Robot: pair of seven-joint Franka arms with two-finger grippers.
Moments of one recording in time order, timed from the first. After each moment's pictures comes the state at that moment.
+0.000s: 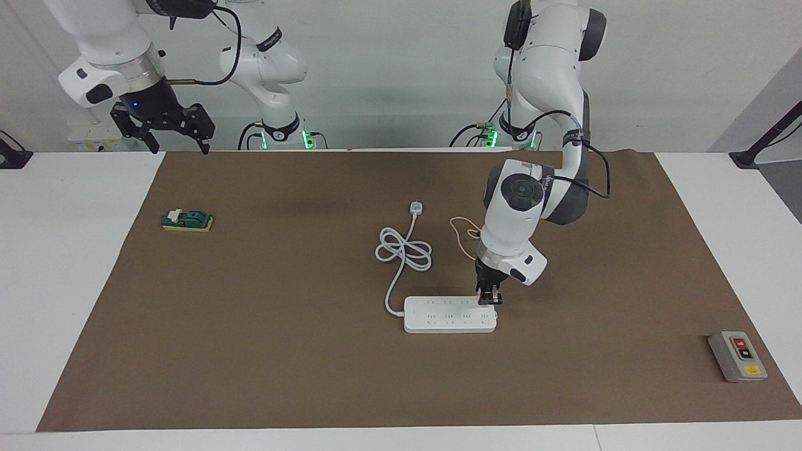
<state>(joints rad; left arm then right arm) -0.46 0.53 0.03 -1.54 -0.01 2.16 -1.93 -0.02 -0.08 -0.03 -1.60 -0.04 1.47 -0.03</state>
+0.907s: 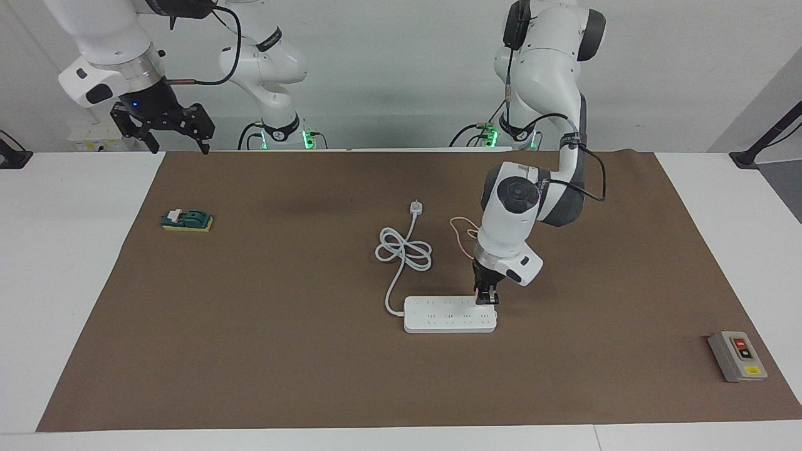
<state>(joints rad) -0.46 0.53 0.03 -1.57 -0.01 2.19 -1.93 -0.02 -0.08 -0.03 -1.60 -0.04 1.47 -0.03</state>
